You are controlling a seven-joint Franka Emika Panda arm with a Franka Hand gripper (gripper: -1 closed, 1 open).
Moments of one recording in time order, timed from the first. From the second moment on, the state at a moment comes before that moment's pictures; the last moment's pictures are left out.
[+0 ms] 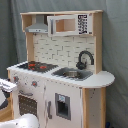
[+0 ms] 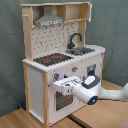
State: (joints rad) arm -0.86 -1.45 1.61 -2.01 -0.64 2.74 -0.22
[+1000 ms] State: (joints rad) arm -0.95 -1.44 1.58 -1.96 -0.61 2.87 -0.21
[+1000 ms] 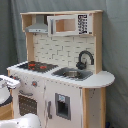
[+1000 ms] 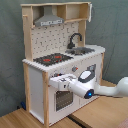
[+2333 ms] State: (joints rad) arm -0.95 -1.43 1.58 -1.98 -0.56 2.88 0.15
